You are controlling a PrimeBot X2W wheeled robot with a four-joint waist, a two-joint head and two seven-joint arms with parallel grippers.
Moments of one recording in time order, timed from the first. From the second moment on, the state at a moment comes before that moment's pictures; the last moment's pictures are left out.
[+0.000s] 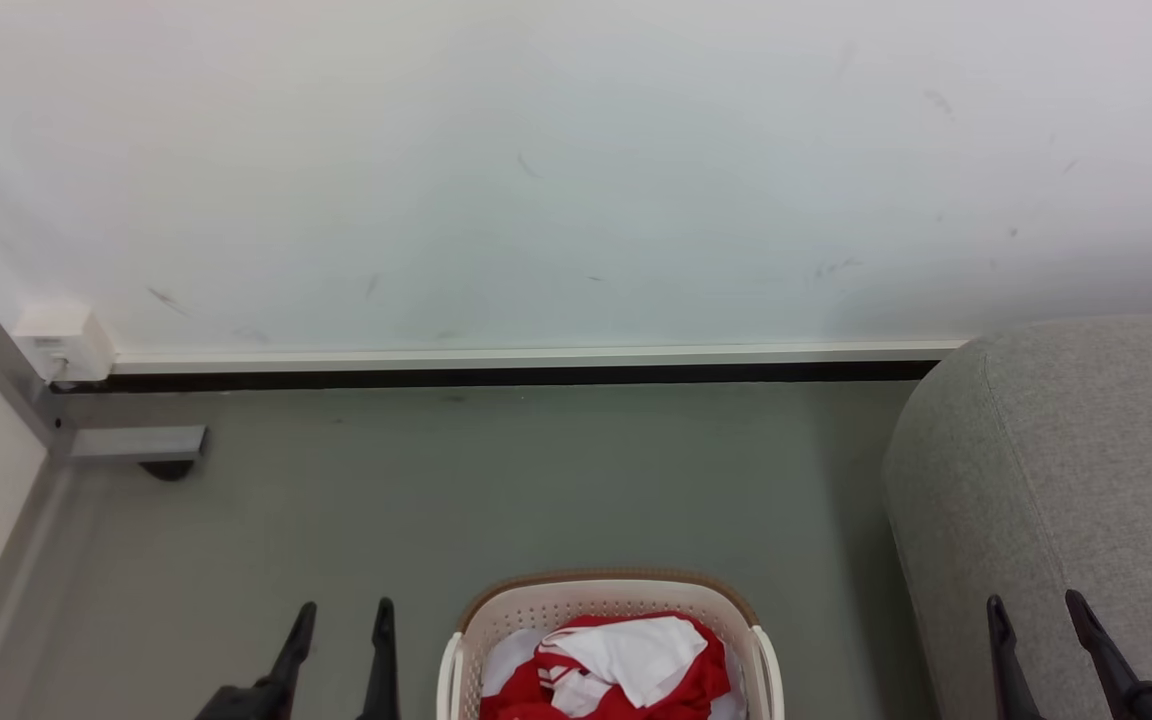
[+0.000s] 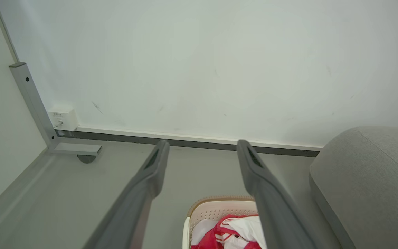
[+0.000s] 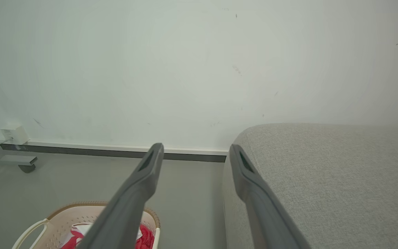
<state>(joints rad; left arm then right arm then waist) 0.02 0.05 -0.12 0.21 -0.17 0.05 -0.25 0.03 -0.07 -0.03 0.23 0.15 0.13 -0.25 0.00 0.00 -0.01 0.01</state>
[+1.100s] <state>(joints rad) 0.02 0.05 -0.12 0.21 -0.11 0.05 -0.26 0.02 -0.07 -0.02 0.23 0.12 0.13 -0.26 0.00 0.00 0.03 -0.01</state>
